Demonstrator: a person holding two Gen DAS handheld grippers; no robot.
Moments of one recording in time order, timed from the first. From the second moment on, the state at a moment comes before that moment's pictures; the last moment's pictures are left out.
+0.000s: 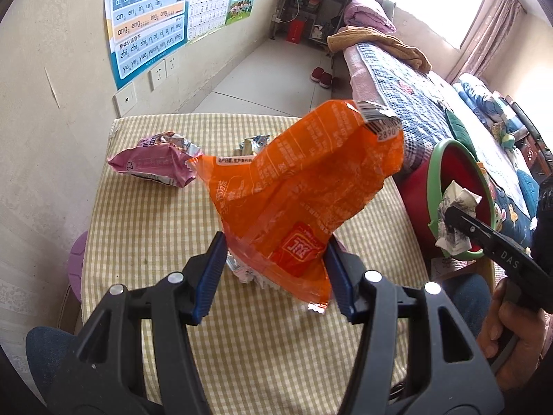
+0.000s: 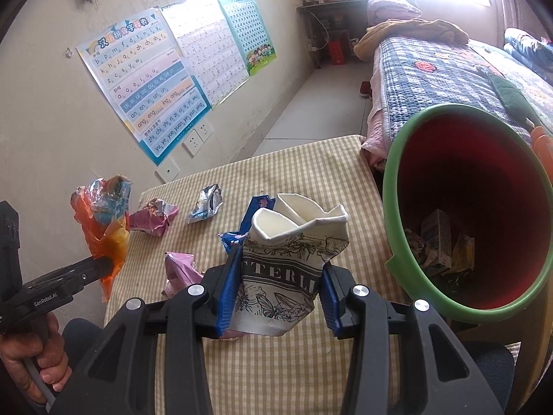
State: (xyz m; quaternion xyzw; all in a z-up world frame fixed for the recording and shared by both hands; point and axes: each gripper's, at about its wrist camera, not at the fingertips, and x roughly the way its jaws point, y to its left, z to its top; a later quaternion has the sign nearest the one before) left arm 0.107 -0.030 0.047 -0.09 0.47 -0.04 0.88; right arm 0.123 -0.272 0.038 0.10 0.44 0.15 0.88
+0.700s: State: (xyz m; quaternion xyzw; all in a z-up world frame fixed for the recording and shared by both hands) left arm 0.150 -0.146 0.060 -0.06 0.45 -0.16 0.87; right arm 0.129 -0.389 0.041 0.17 0.40 0.07 0.90
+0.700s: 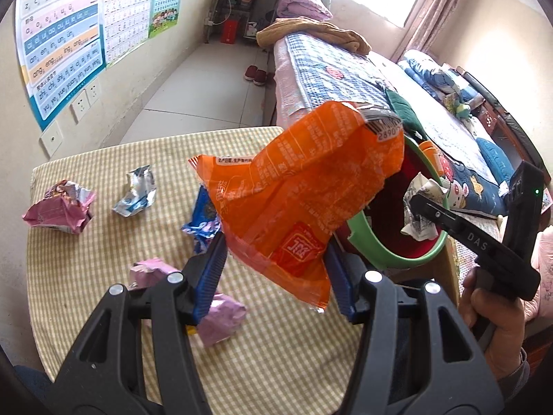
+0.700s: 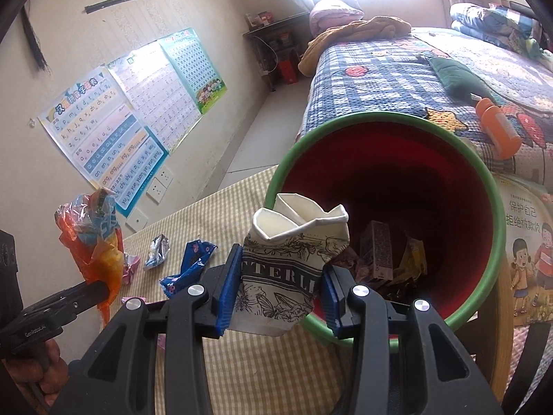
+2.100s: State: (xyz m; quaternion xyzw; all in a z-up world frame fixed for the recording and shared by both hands) left arm 0.211 -0.271 0.050 -0.06 0.45 -0.23 0.86; right arm 0.128 -0.486 0.013 0.17 0.40 -0.01 0.90
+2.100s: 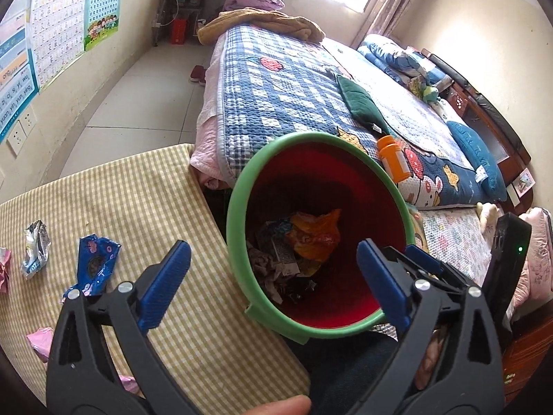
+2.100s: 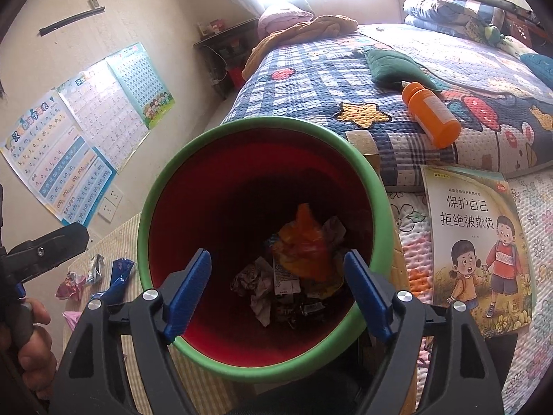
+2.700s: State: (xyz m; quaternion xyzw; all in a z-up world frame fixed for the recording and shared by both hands) left arm 0.145 -0.131 0.068 -0.11 0.43 -0.13 0.89; right arm 0.110 -0.375 0.055 0.10 0.40 0.05 0.91
